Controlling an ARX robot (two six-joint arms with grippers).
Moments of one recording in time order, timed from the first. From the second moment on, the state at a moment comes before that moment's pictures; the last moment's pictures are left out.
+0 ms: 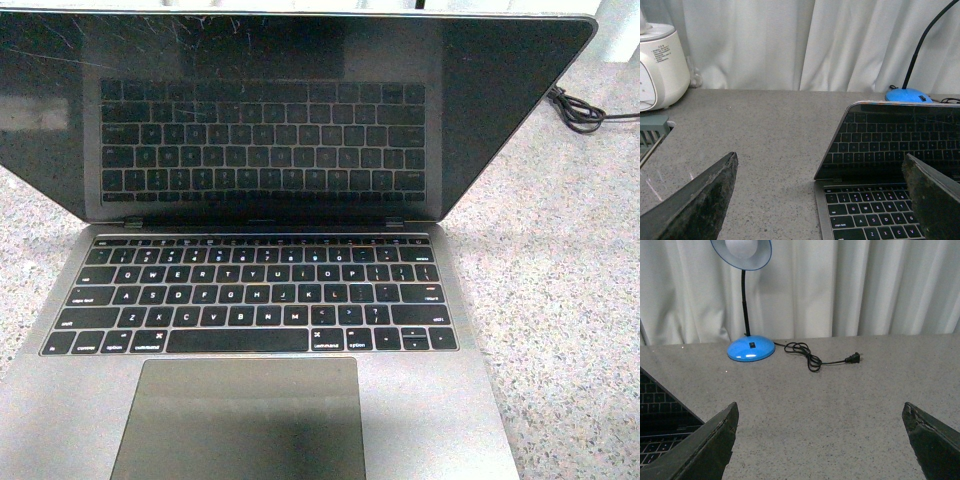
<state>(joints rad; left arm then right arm) 0.00 0.00 0.02 0.00 0.00 0.00 0.00 0.01 0.01 0.00 0.00 0.00</state>
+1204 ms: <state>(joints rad) 0.01 0.02 0.04 -0.06 0.05 -0.05 0.00 0.01 0.01 0.00 0.00 0.00</state>
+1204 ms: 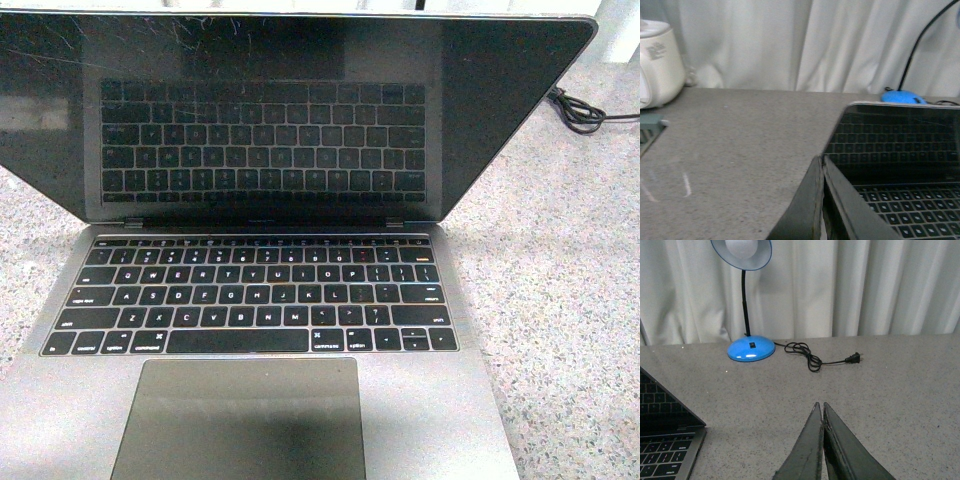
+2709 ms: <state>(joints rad) -0.10 1.01 0.72 0.25 0.27 -0.05 0.01 1.26 0.75 0.43 -0.49 -0.45</state>
